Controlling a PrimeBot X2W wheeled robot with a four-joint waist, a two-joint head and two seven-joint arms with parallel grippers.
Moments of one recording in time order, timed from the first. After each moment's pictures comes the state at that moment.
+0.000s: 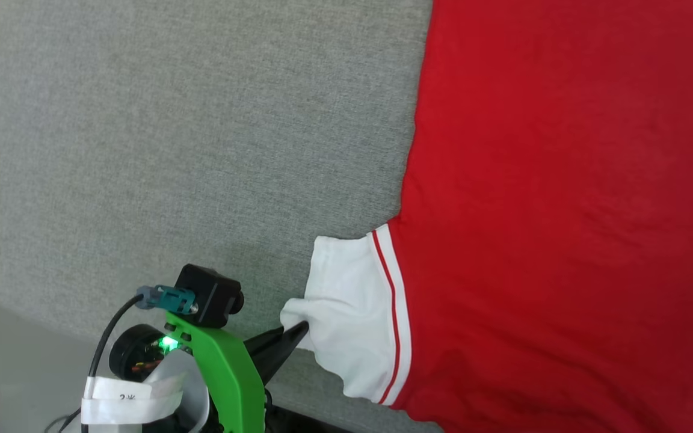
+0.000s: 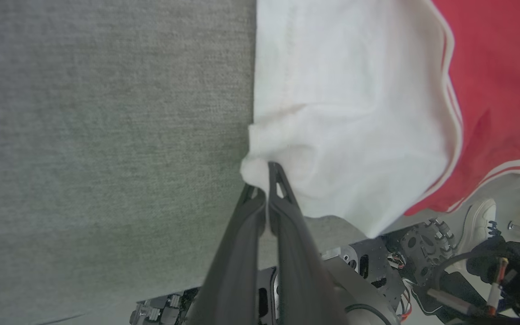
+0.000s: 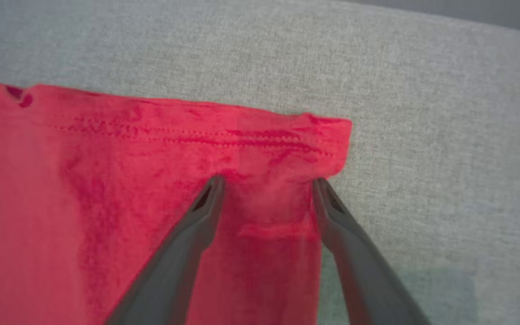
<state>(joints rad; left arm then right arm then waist) -0.12 0.59 -0.50 -0.47 -0.83 0.10 0.62 -1.10 -0.53 -0.06 0.38 0.35 0.13 1.10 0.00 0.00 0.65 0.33</state>
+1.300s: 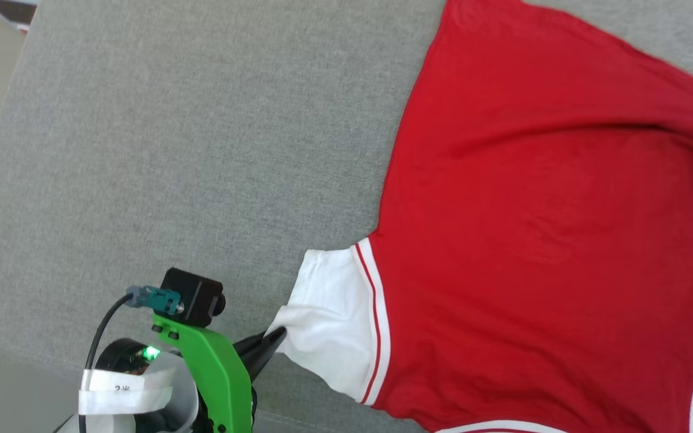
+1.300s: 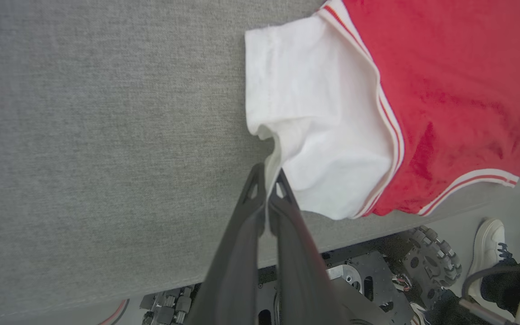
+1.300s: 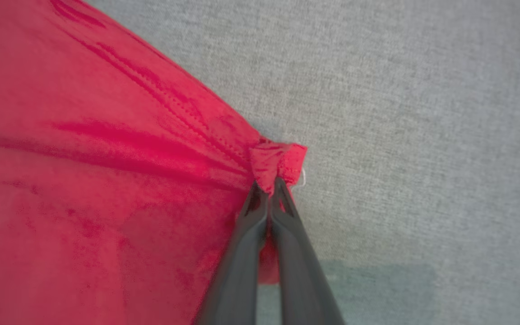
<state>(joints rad) -0.10 0.59 -0.48 -0.41 -0.83 0.15 0.62 -0.78 -0.59 0.08 0.47 0.44 0.13 0.88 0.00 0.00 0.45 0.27</state>
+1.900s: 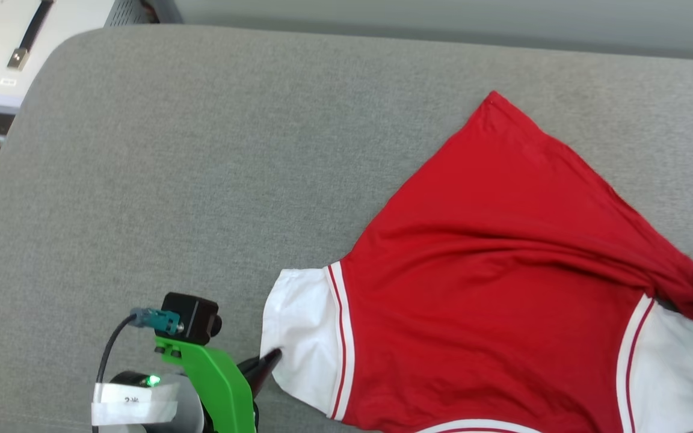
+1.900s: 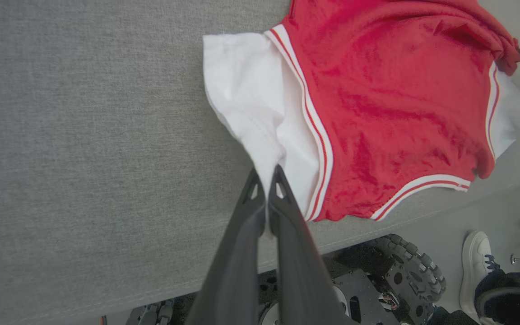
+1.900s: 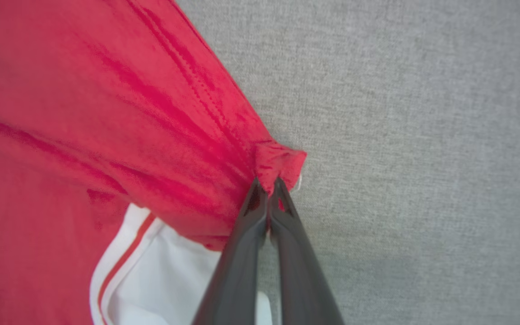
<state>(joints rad) -0.05 0.55 -0.48 -0.32 -0.85 0.18 0.57 -0.33 -0.56 0.01 0.31 0.52 0.13 0.82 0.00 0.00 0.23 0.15</state>
